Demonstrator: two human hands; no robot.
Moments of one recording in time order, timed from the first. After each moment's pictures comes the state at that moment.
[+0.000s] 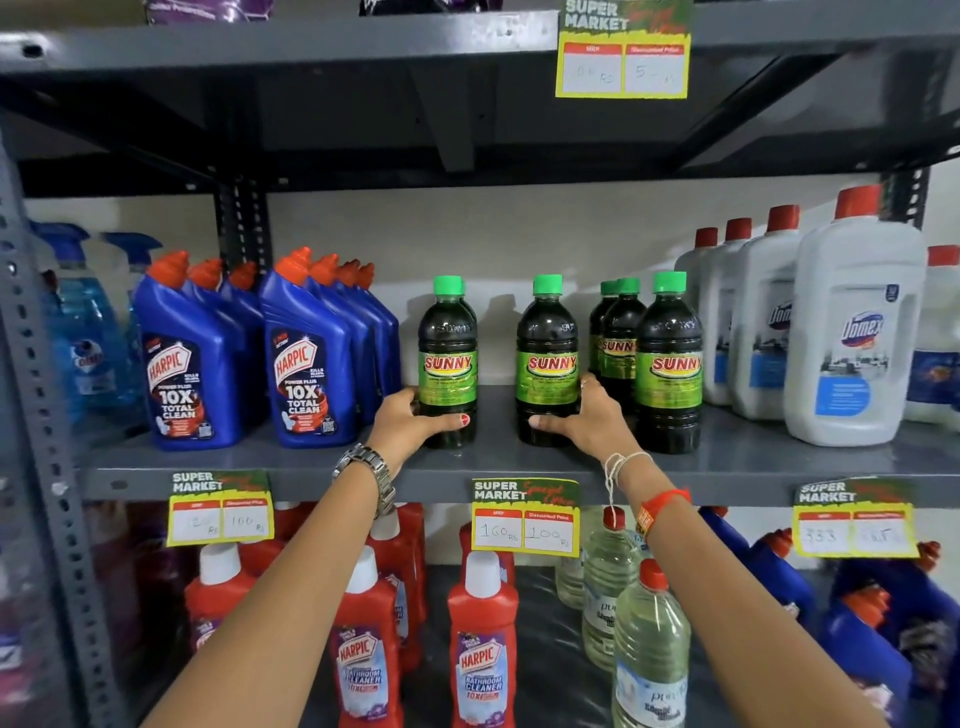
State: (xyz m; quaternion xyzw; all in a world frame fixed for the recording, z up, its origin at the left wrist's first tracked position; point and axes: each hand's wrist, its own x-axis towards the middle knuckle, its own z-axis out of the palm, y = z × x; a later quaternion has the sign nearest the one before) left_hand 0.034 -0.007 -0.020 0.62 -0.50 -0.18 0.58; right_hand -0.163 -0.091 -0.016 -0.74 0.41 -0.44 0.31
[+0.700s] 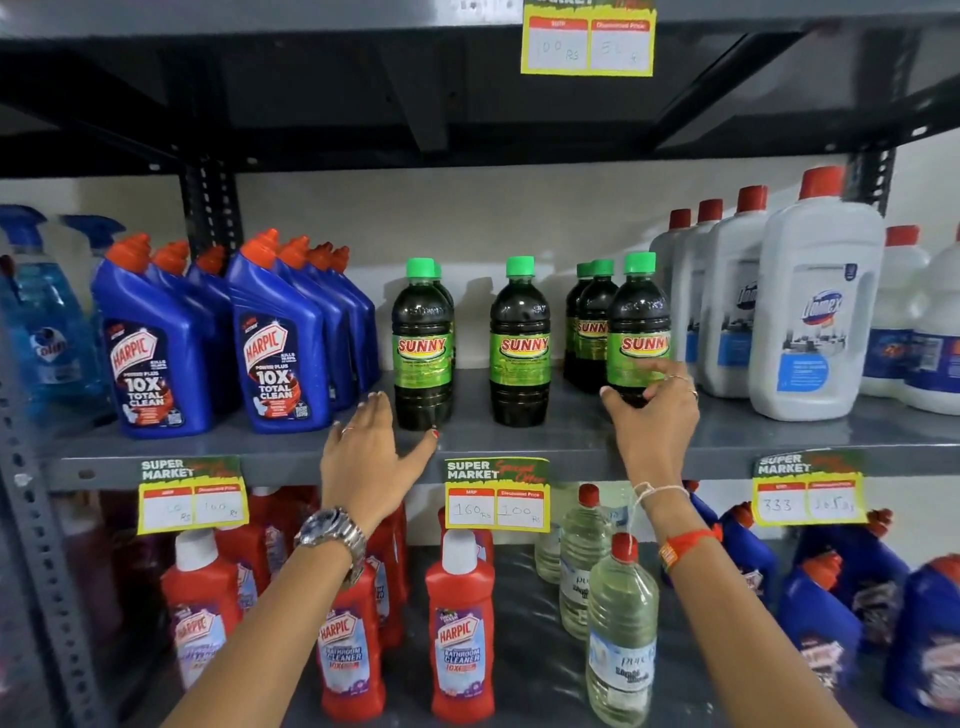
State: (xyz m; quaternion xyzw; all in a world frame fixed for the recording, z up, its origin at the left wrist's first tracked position) left_hand 0.009 0.033 -0.060 0.76 -0.53 0.19 0.33; right_hand -0.221 -0.084 -0.042 -0.57 0.46 -0.68 0.11
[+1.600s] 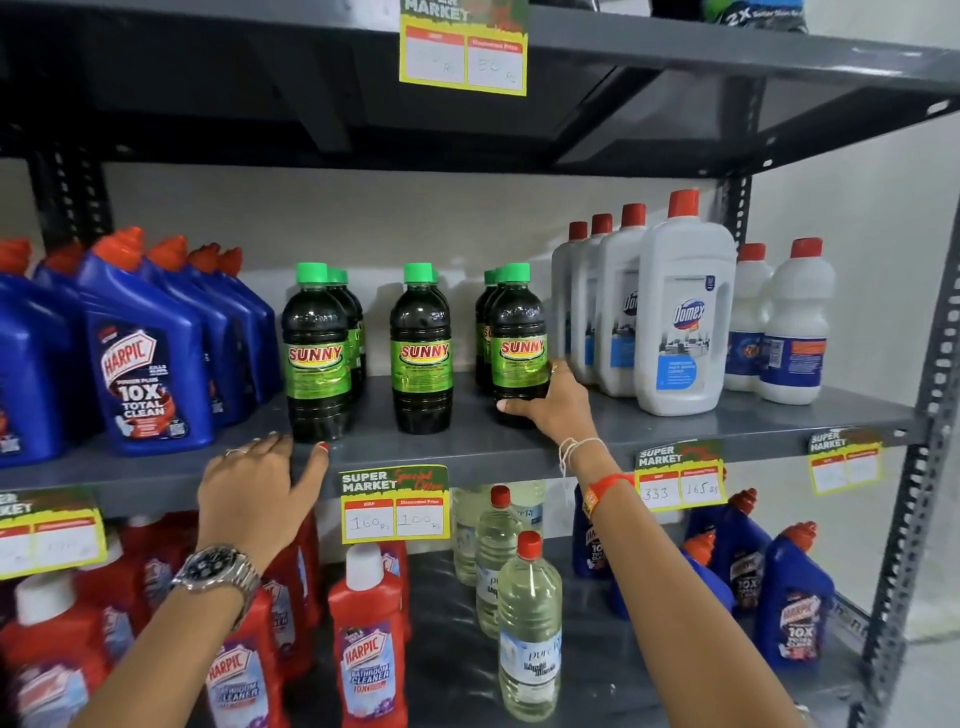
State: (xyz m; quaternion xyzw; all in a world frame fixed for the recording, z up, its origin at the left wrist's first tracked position) left_hand 0.000 0.035 -0.069 0.77 -0.52 0.26 0.25; right_hand -0.252 -0.119 -0.027 -0.68 0.47 -0.50 0.26
